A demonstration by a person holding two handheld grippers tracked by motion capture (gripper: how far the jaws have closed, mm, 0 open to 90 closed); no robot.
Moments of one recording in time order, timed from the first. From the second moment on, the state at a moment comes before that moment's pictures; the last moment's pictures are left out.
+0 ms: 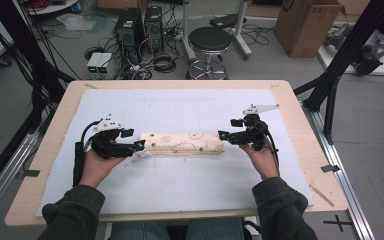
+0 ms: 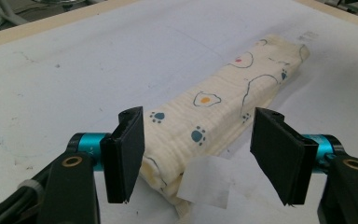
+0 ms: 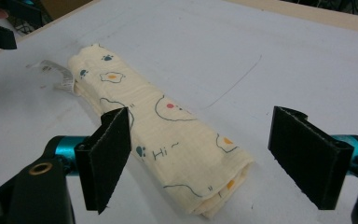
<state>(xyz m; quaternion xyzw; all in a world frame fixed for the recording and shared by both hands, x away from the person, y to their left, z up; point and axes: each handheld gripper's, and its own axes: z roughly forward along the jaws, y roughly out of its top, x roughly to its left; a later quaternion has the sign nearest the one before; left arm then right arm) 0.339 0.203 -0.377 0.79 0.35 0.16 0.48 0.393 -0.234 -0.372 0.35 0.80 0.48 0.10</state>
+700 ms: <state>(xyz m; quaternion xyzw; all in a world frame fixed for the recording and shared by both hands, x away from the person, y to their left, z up) 0.315 0.216 -0.371 0.78 0.35 0.17 0.48 0.366 -0.254 -0.374 0.34 0.80 0.48 0.11</state>
